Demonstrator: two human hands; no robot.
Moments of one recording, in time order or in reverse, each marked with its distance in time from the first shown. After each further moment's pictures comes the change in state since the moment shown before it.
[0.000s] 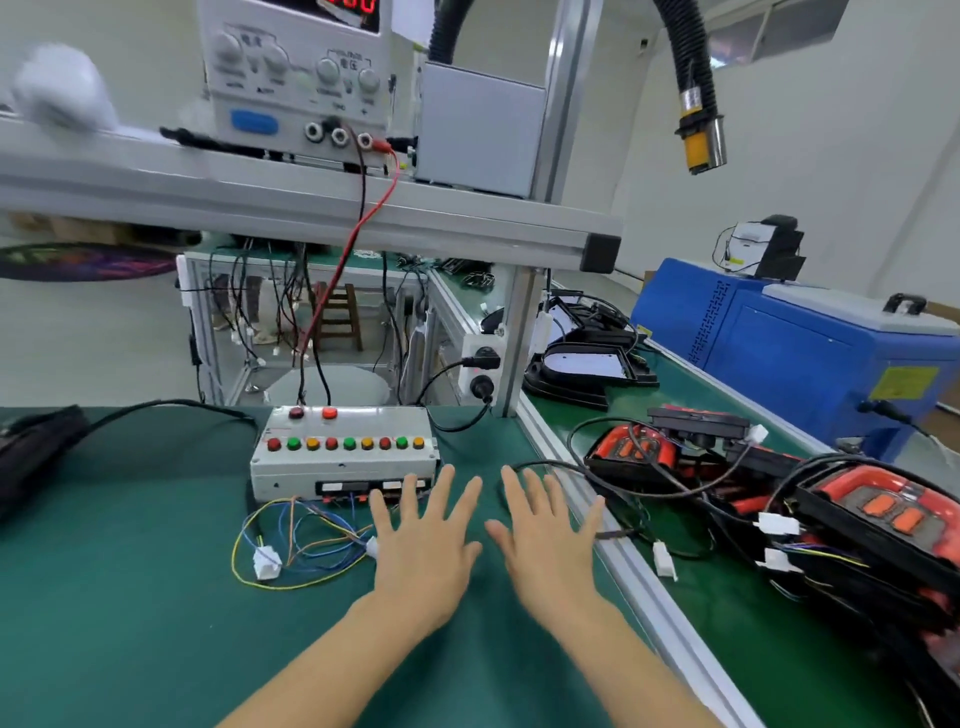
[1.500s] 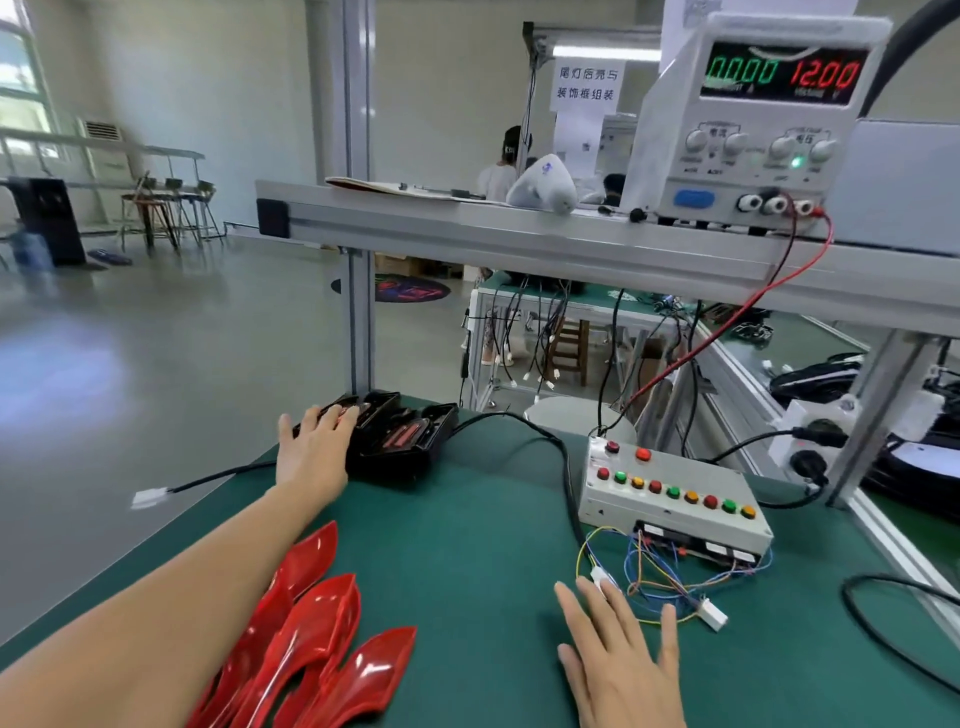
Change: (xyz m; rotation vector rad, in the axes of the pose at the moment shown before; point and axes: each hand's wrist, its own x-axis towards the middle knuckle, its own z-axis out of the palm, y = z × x) left_hand -0.103 -0.417 -0.065 0.282 0.181 -0.690; right_hand -0.057 -0.198 0.088 0.202 0.605 -0.590
